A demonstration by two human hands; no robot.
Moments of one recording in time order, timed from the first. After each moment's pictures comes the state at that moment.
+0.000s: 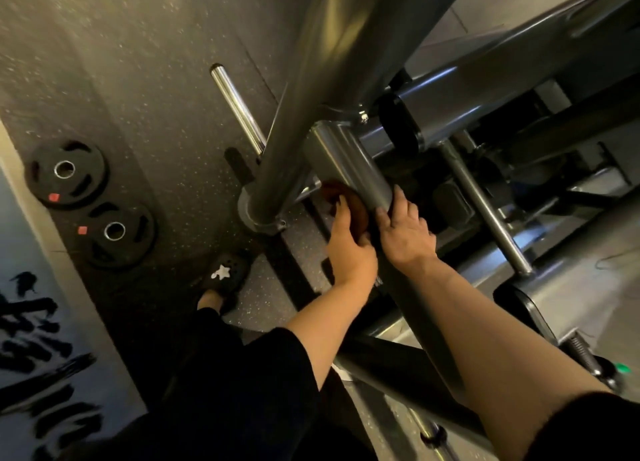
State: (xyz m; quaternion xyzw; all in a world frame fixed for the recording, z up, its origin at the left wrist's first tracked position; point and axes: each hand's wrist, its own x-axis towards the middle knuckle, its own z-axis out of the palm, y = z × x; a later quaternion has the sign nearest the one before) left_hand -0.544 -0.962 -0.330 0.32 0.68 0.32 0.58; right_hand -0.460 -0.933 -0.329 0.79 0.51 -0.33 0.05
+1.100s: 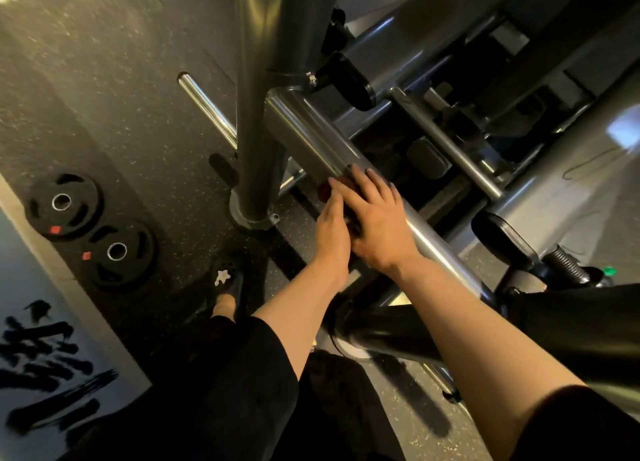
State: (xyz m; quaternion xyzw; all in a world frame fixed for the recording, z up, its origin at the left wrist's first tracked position) left_hand -0.543 -1.009 -0.321 0.15 0.56 0.34 0.74; right_hand -0.450 -1.018 -0.332 0.67 0.72 -0.20 -0.06
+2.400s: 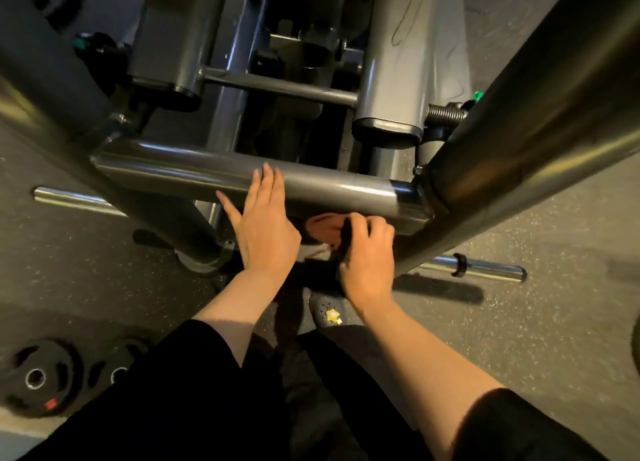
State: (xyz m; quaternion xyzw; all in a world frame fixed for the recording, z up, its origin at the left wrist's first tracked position) left_hand -0.533 -1.017 -0.333 0.90 0.40 -0.01 0.16; right_hand -0.475 -1.151 -0.358 0.94 0.27 -0.10 -0.19
